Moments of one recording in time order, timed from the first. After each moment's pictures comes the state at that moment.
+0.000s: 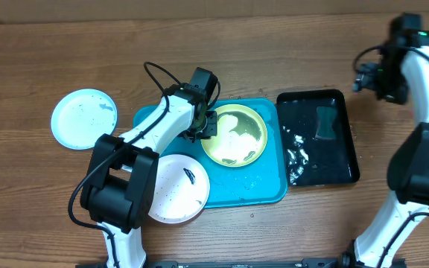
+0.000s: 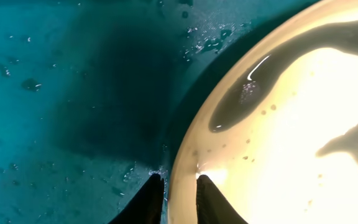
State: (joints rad) left arm -0.40 2.00 1.37 -0.78 0.03 -0.41; right arm -0.22 2.10 1.87 -1.20 0.04 0.16
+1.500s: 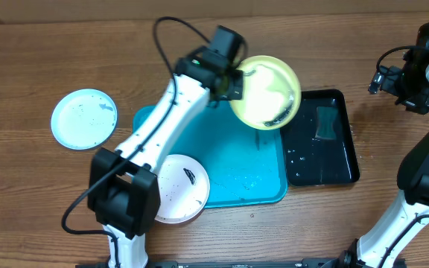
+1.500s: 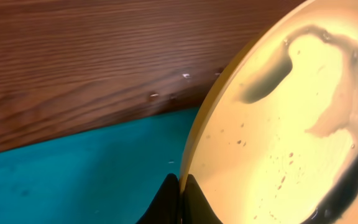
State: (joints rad) left arm -0.51 1.99 1.77 -0.85 0.00 -0.39; right arm -0.32 2.10 1.86 -1.21 0.01 0.17
